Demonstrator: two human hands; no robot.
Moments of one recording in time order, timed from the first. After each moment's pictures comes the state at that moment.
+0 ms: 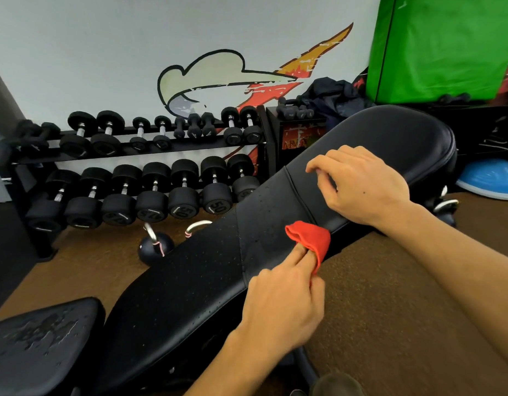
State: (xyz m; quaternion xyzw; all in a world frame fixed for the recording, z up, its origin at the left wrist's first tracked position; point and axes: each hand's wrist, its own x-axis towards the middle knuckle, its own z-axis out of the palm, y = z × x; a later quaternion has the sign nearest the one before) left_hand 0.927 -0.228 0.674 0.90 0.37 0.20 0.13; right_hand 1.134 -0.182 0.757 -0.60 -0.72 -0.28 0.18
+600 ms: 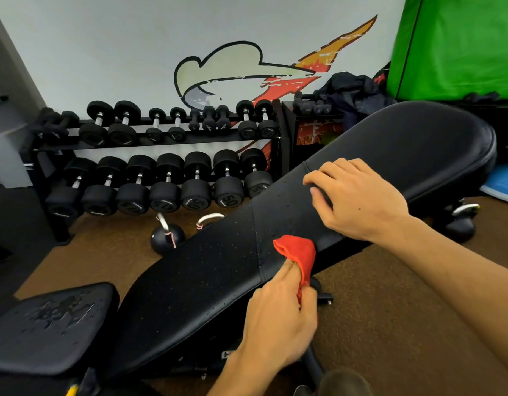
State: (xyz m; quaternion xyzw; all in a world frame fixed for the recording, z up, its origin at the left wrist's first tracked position) left_hand 0.898 -0.228 0.638 0.82 0.41 0.31 0.25; right_hand 1.104 -0.172 0.733 -0.60 -0.74 -0.27 0.12
